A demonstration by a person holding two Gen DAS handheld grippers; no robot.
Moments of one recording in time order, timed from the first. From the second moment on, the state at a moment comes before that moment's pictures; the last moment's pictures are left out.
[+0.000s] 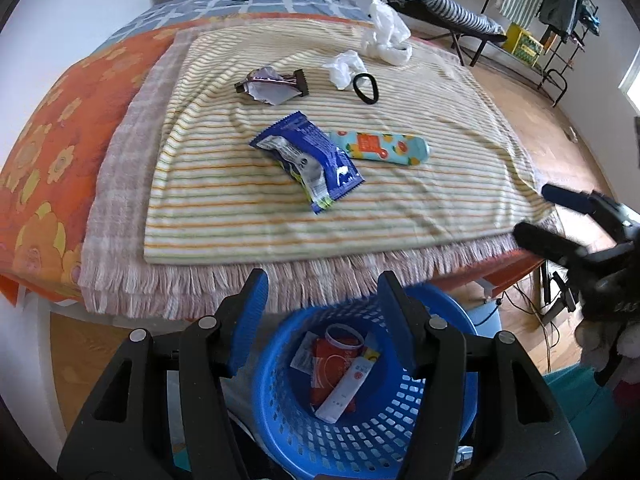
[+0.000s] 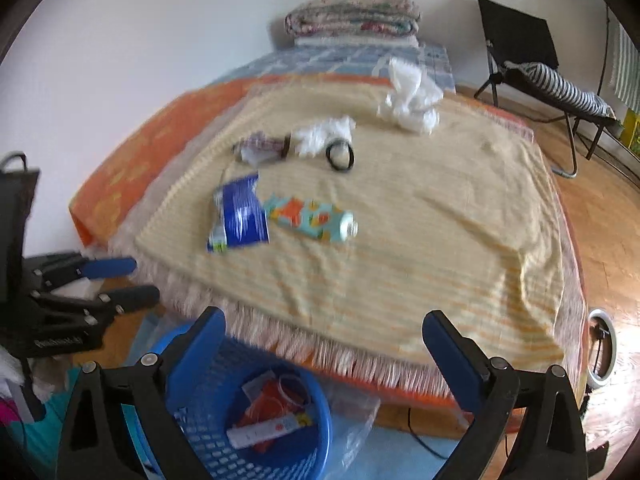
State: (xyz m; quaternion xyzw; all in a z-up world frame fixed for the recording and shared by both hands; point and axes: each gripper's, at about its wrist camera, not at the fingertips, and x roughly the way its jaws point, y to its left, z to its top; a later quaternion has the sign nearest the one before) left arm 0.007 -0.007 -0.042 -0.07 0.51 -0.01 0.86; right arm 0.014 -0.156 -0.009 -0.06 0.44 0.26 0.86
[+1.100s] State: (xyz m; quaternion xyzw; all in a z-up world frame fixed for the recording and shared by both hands) left arm 0.143 0.013 -0.076 -0.15 0.54 0.04 0.82; right arm 0.168 -0.113 -0.068 0.10 0.55 0.34 0.76
